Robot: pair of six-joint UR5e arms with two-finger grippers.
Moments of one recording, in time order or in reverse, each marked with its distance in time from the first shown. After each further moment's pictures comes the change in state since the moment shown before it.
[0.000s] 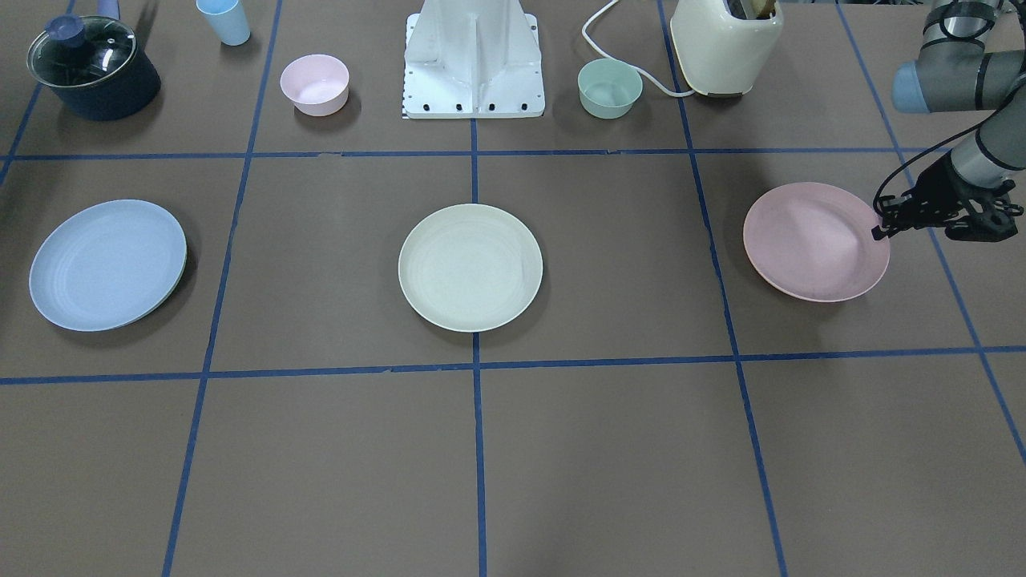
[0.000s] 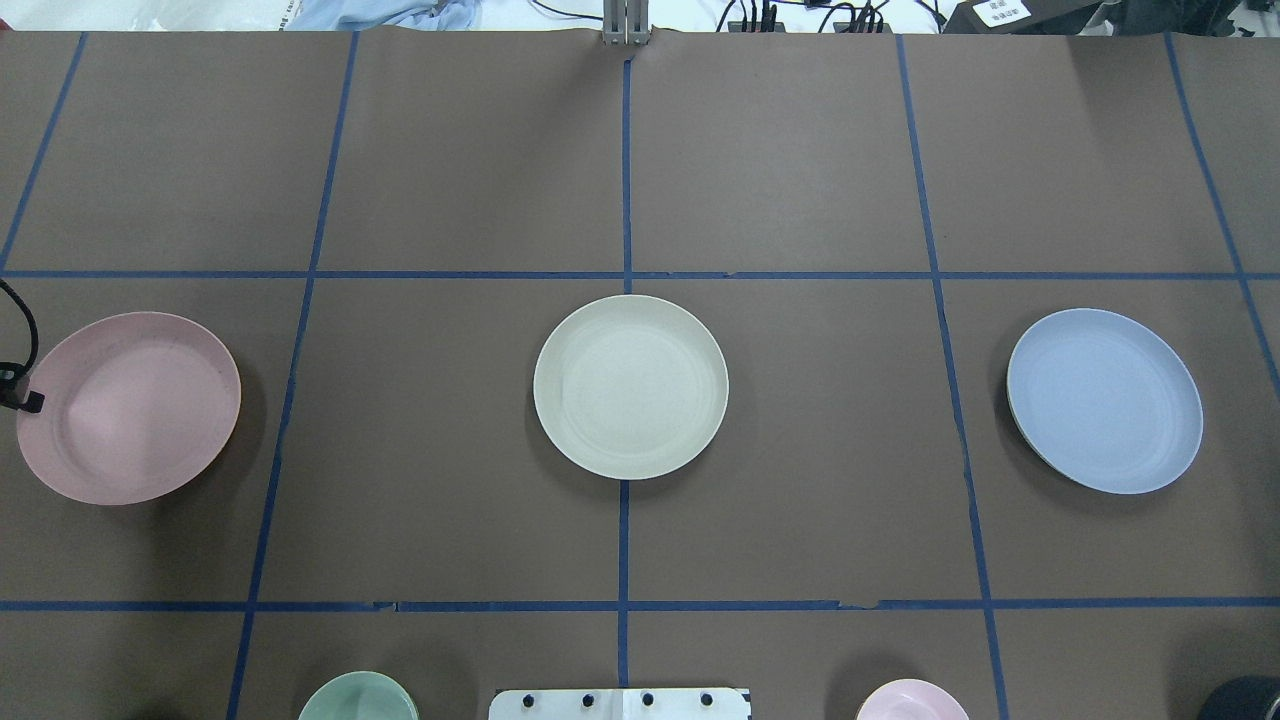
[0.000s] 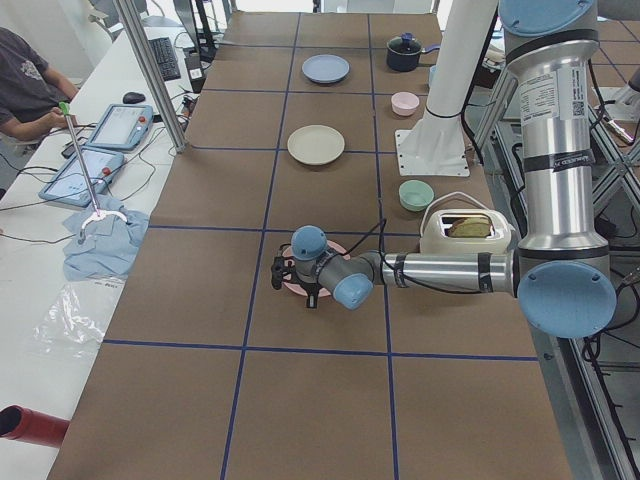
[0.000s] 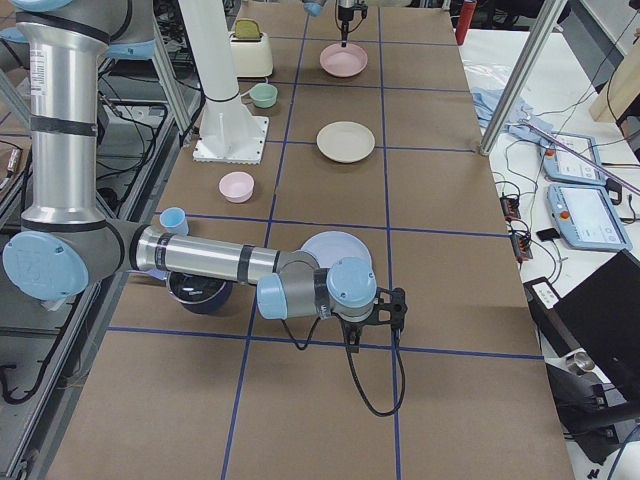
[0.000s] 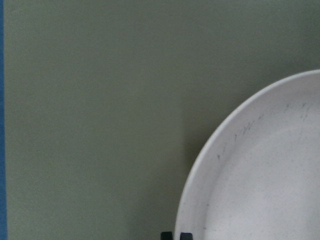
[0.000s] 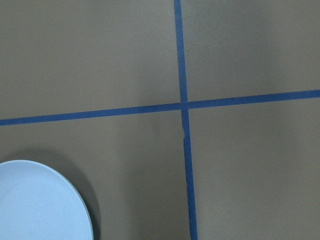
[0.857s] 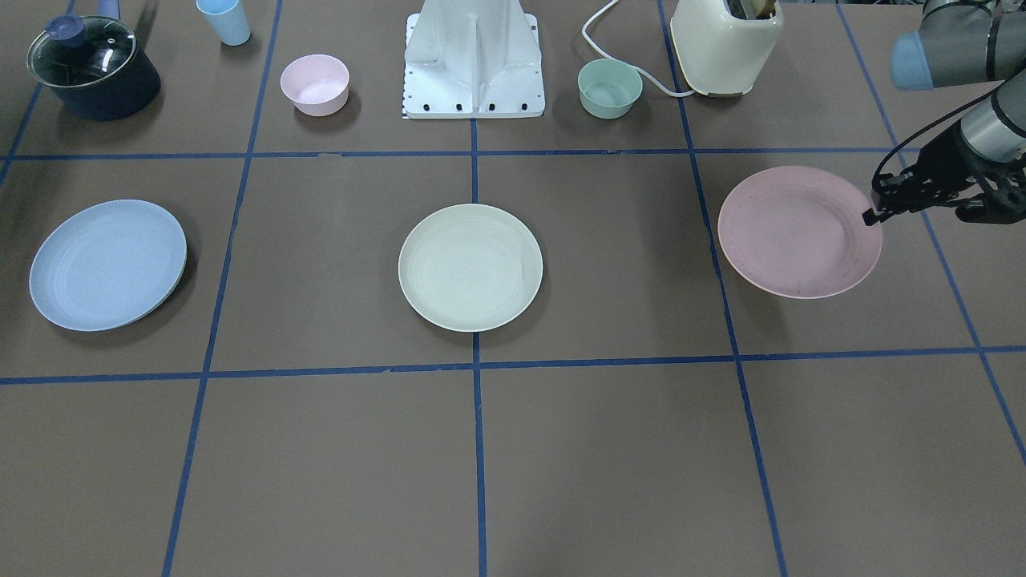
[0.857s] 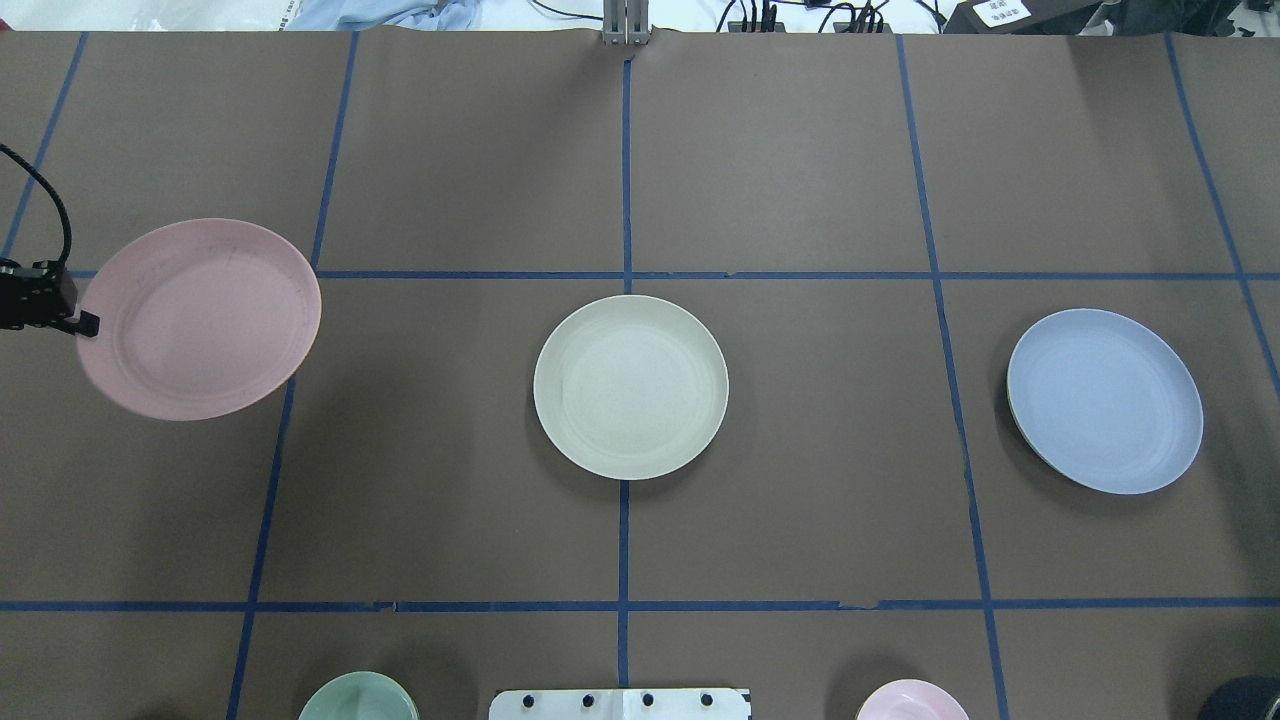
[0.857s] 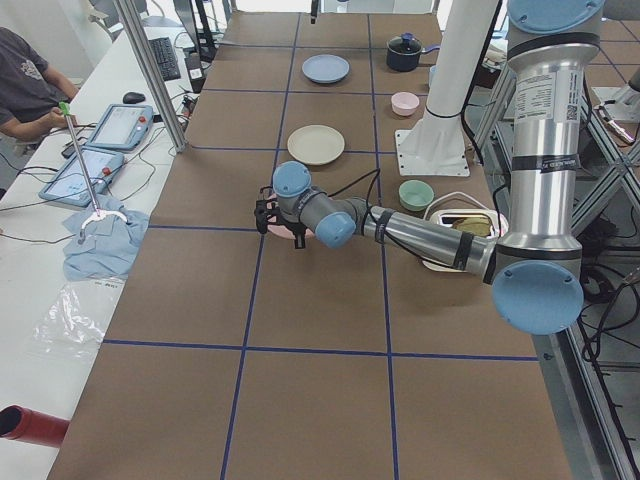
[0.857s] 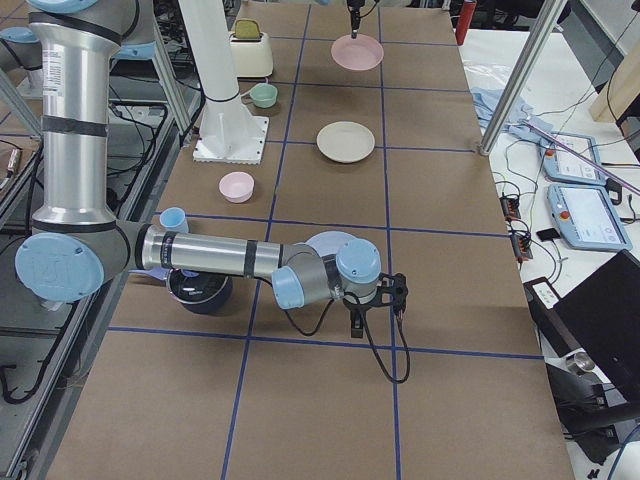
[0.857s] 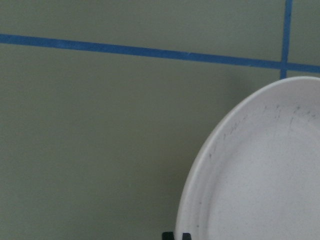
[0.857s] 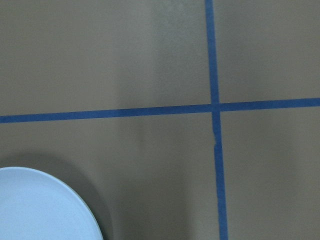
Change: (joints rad) left arm -0.053 -0.151 -0.191 0.198 -0.122 -0.257; right arm -0.171 0.001 0.008 0.160 -0.107 0.206
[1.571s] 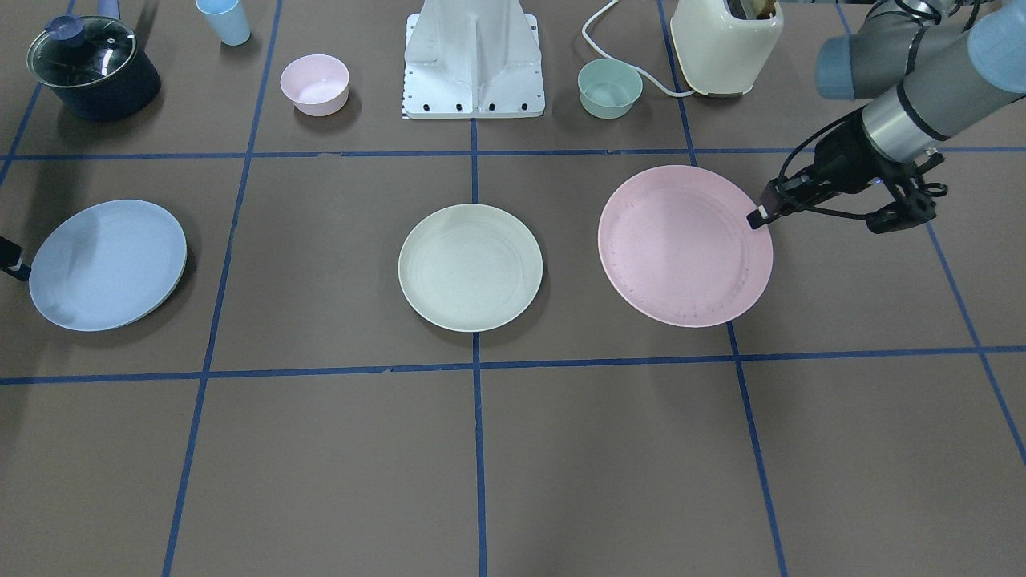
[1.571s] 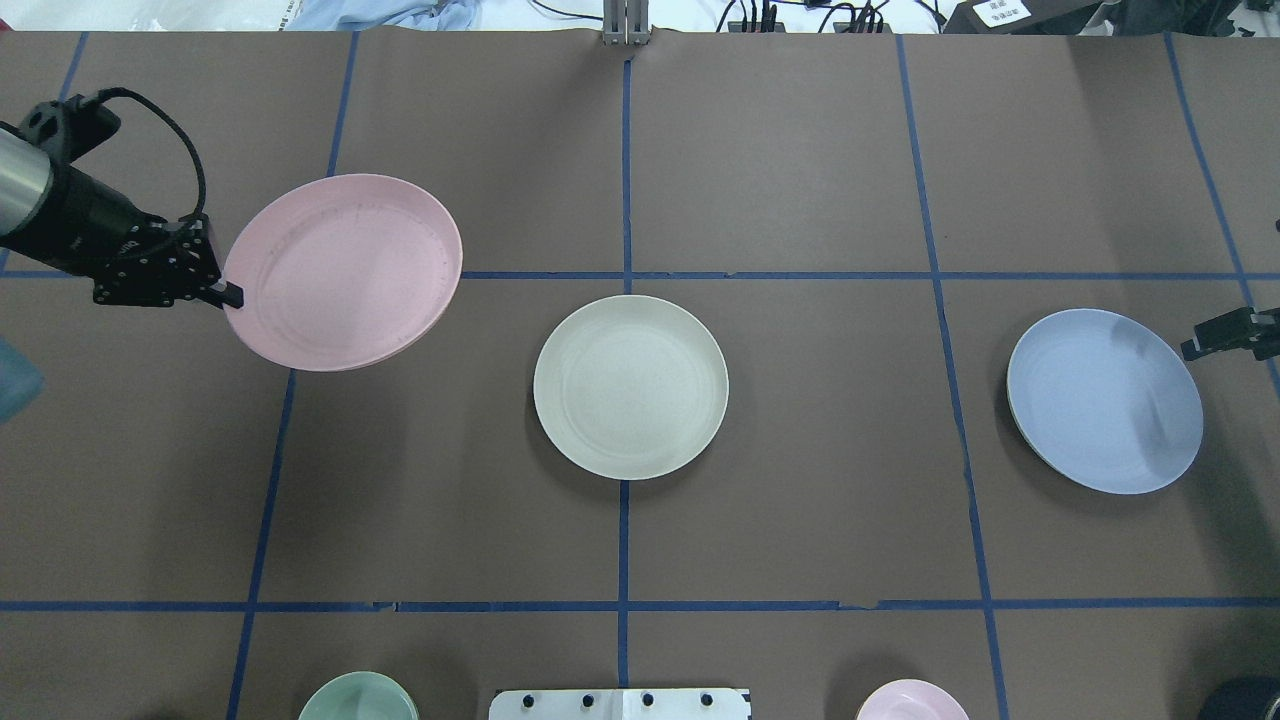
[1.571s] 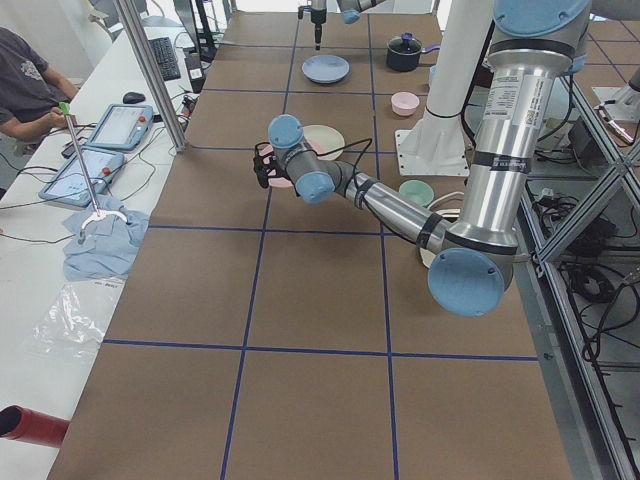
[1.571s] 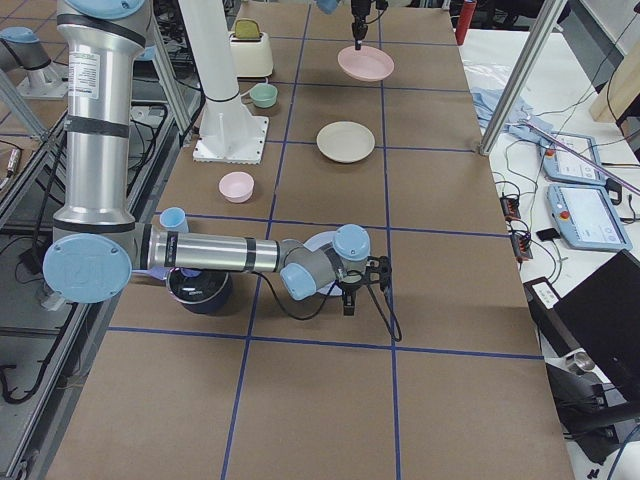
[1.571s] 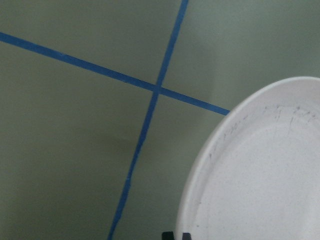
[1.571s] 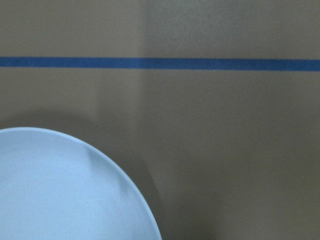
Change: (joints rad) left arm 0.128 -0.189 -0.014 -0.031 -0.014 -0.382; right arm -0.246 -0.011 -0.020 0.159 -0.069 0.162
